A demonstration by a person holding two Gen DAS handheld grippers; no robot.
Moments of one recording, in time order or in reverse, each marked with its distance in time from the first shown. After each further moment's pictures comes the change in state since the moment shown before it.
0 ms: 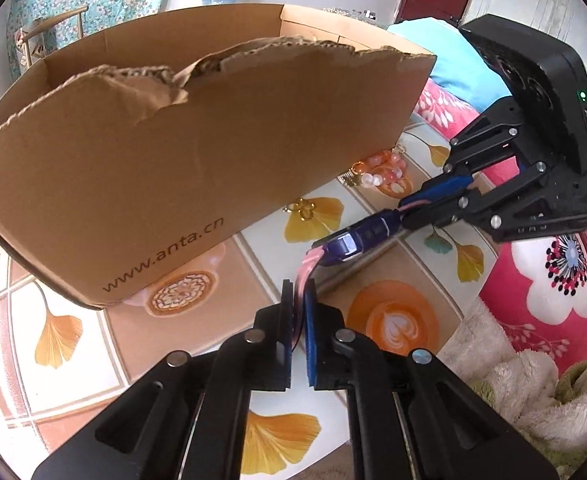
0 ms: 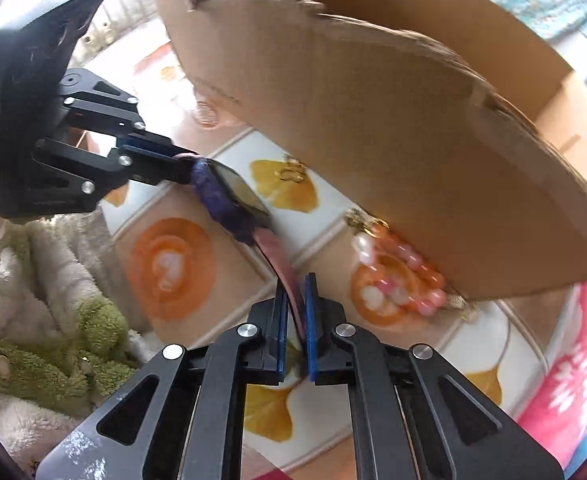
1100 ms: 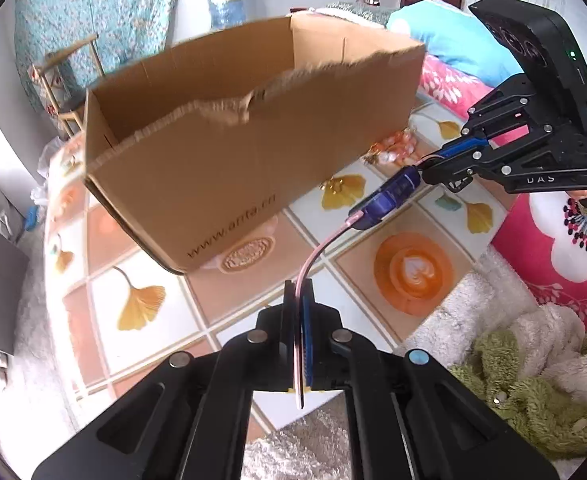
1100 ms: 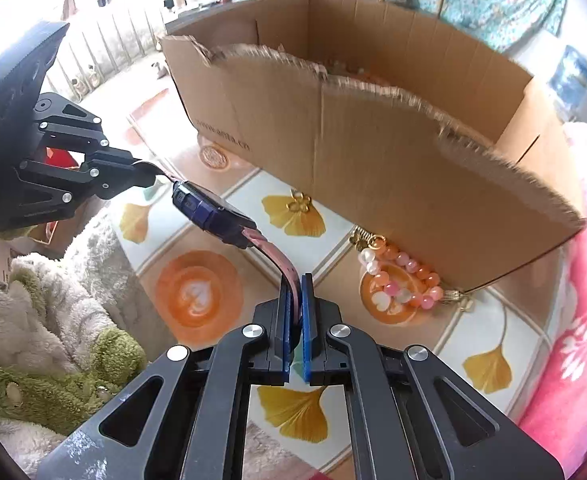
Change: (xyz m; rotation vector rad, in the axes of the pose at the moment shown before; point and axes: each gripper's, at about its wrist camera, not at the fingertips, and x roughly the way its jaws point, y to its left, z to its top) left arm -0.051 -0.016 -0.016 0.117 0.013 0.185; right arm -0.019 0.026 -0.020 0.067 -0.172 -0.048
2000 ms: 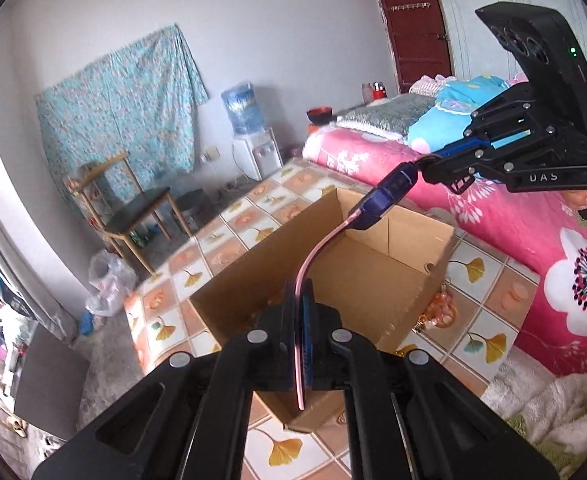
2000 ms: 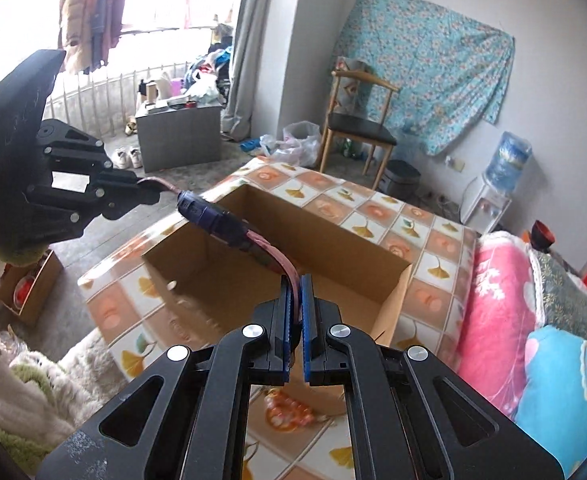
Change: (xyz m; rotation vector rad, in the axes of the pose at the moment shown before) left arm -0.103 0.044 0.132 0.134 -0.288 0.144; right arm -0.125 -0.042 0.108 0.007 -0.311 -0.198
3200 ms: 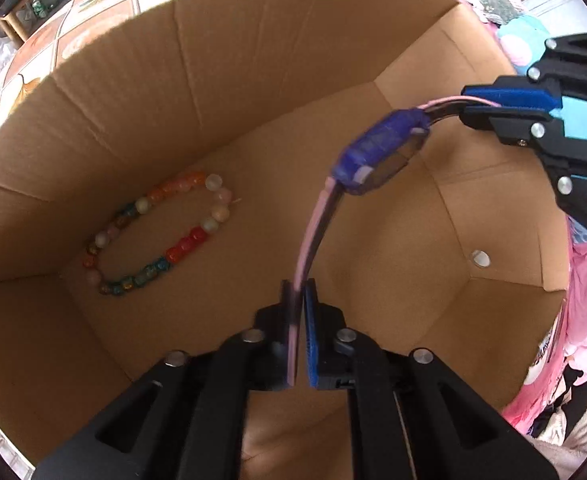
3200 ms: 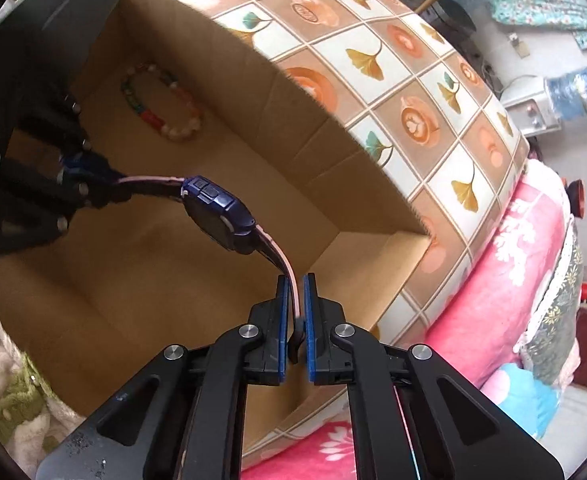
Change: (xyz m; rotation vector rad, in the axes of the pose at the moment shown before) left arm 0.285 0.025 -0.009 -0.351 0.832 -0.389; right arm 0.233 -0.062 0.006 -0.214 0.801 -0.006
